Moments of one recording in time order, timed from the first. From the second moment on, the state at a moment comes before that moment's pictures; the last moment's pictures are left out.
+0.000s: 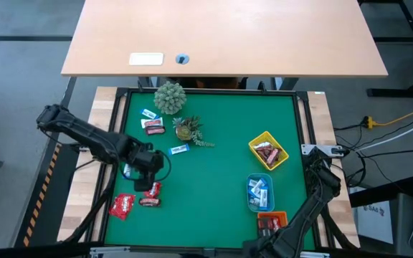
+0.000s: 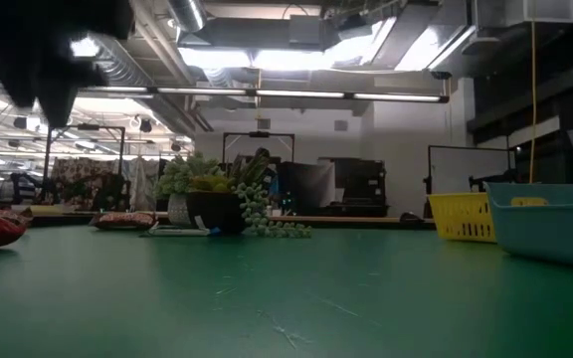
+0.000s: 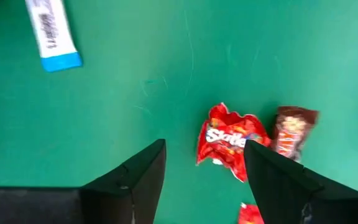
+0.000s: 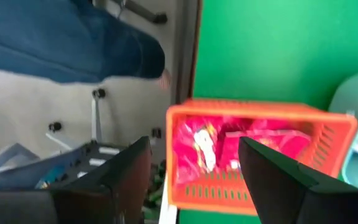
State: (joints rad) left arm -0.33 1.23 0.92 -0.99 -0.01 -0.48; right arm 0.87 2.21 2.18 -1.46 -0.16 0.79
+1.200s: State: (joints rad) left arm -0.36 1.23 0.47 -0.52 0.05 -0.46; right arm 0.86 2.21 2.18 -1.27 0.11 0.87
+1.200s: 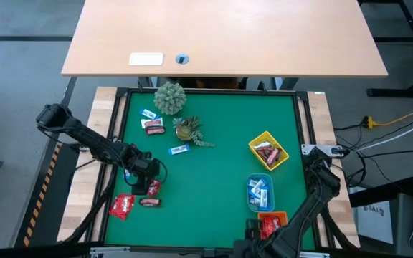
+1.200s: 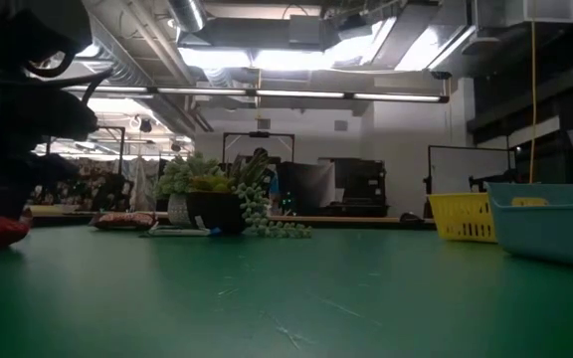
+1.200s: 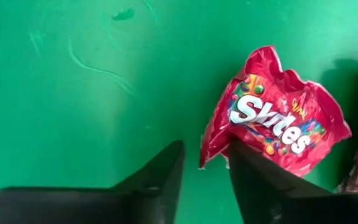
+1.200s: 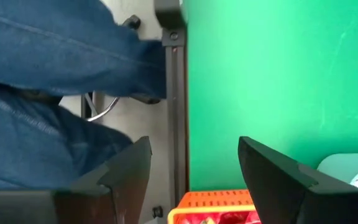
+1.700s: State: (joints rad) left arm -0.36 1.23 0.54 -0.50 0.05 -0.46; right arm 0.70 2.21 2.18 -1.27 0.12 0.87
